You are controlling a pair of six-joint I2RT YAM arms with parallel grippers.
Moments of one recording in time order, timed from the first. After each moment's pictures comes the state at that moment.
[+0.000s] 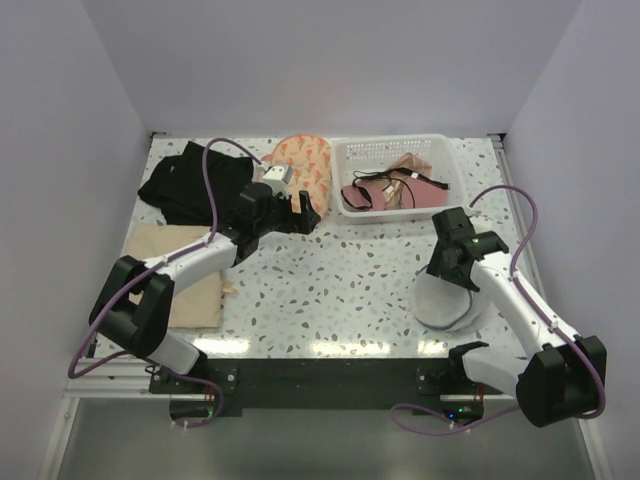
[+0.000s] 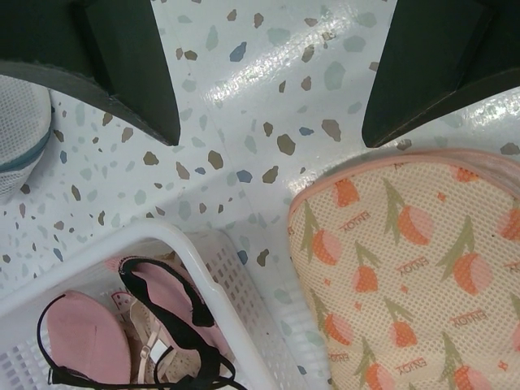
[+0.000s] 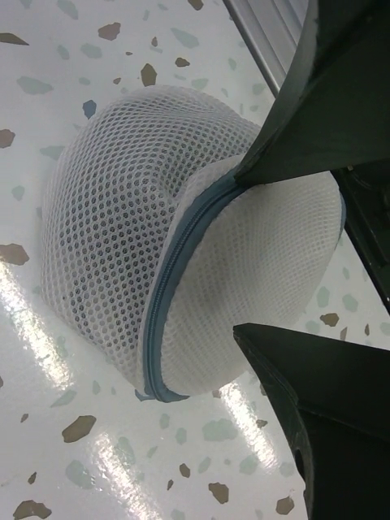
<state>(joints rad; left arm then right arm) -0.50 1.52 0.88 0.21 0.11 -0.38 0.26 1.14 0.87 -0.98 0.45 0.66</state>
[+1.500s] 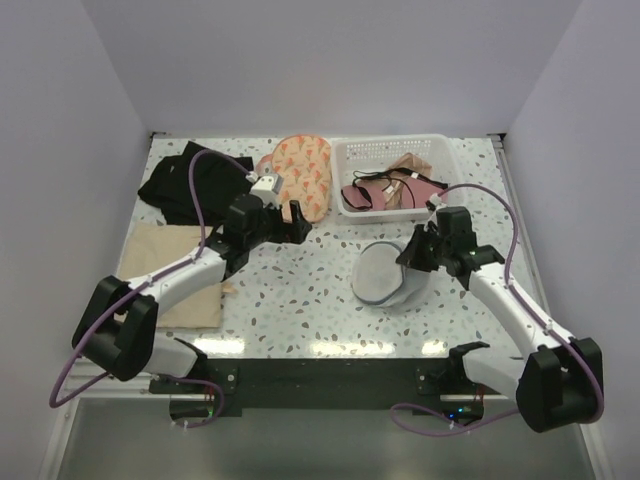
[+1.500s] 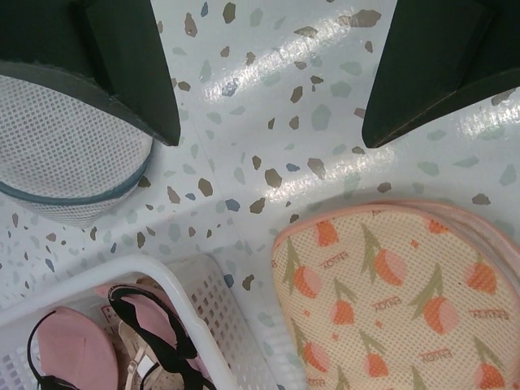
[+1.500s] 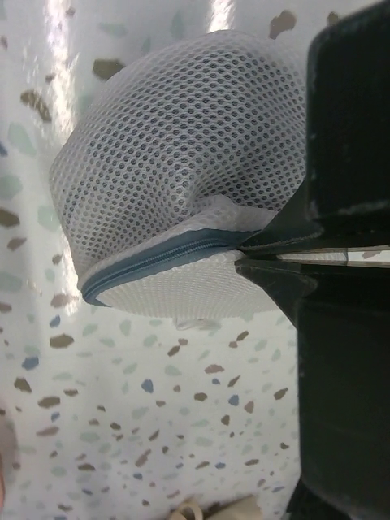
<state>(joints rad) -0.50 1.39 0.76 0.19 0.07 -0.39 0.24 1.10 0.72 -0.47 -0.20 0.49</state>
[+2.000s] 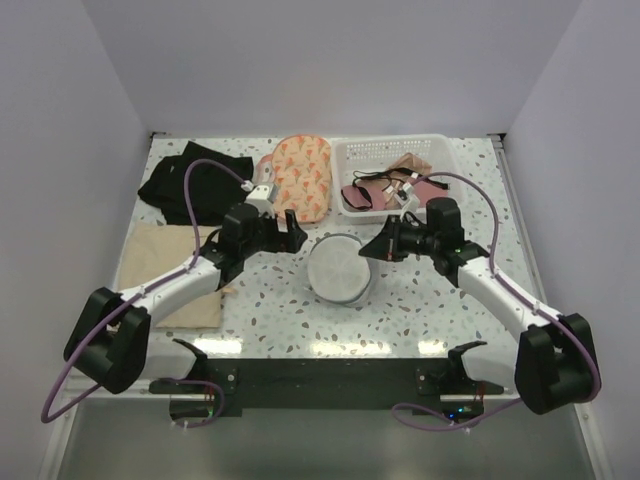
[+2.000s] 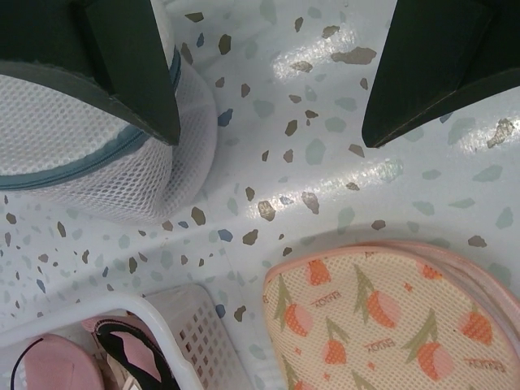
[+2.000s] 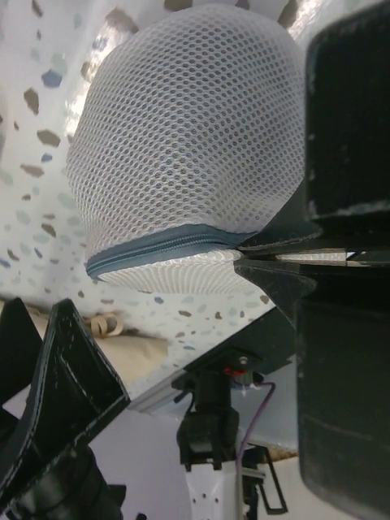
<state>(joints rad) -0.50 1.32 0.69 0.16 0.07 -0.40 0.31 1.20 0.70 -0.07 -0.71 0.53</state>
